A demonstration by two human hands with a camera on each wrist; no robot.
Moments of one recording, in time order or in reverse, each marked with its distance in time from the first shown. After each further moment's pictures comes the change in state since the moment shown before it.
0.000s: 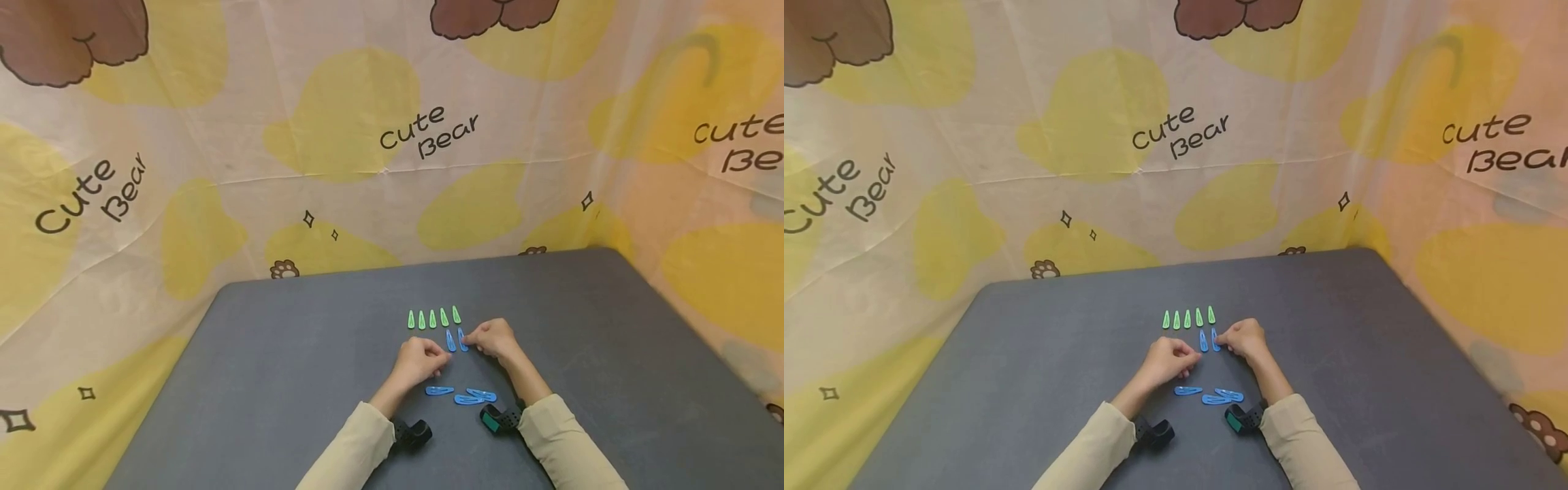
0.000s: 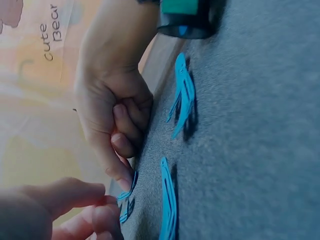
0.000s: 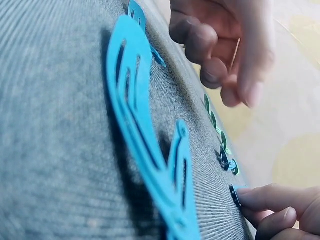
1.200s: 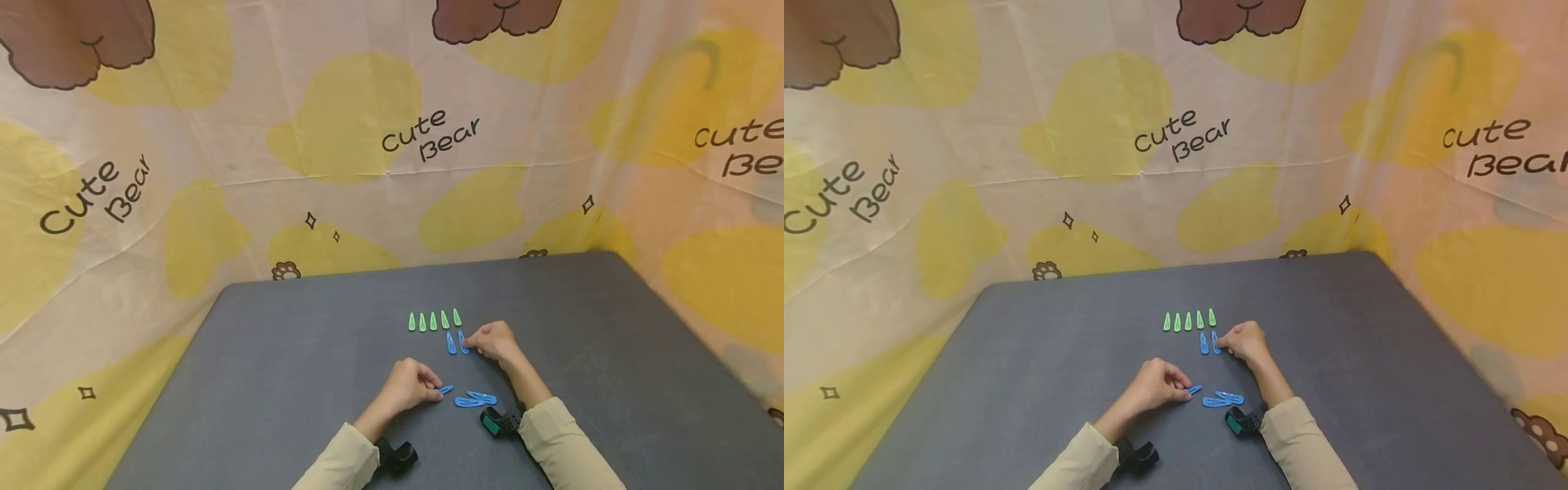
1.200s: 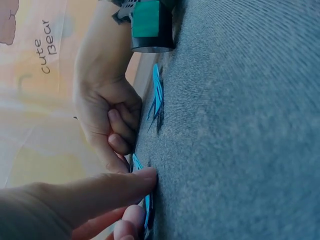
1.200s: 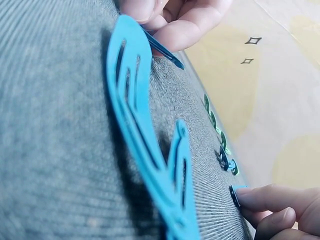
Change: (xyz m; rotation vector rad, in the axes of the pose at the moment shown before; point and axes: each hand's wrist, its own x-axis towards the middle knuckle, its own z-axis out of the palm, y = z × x) left_hand -0.031 -0.009 -0.012 0.121 -0.128 0.059; right_hand -0.001 -0.003 -0.002 -0.025 -0.034 0.026
